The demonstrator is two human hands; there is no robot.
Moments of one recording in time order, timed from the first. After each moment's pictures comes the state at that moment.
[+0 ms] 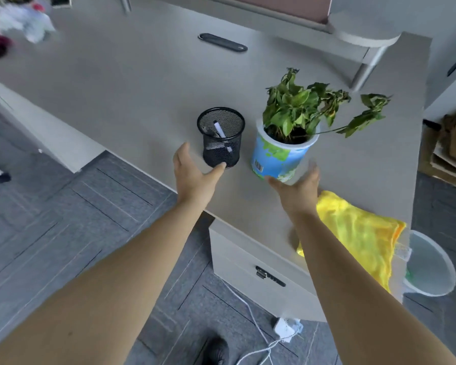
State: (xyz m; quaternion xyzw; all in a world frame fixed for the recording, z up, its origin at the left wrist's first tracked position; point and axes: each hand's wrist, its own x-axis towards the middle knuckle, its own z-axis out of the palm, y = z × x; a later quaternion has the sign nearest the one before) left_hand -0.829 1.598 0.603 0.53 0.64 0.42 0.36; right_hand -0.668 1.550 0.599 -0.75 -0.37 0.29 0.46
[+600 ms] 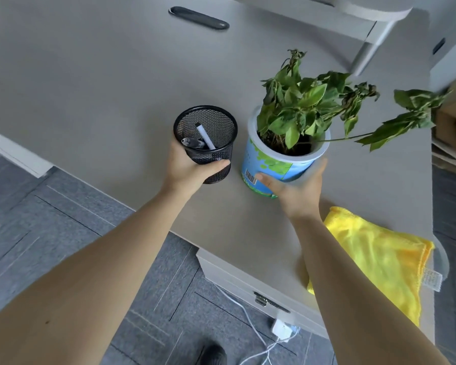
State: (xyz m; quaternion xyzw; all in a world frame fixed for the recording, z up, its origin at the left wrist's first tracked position) left_hand -0.815 1.686 0.566 0.60 0.46 0.46 0.47; right_hand -0.650 1.601 0.573 -0.69 -0.37 0.28 0.56
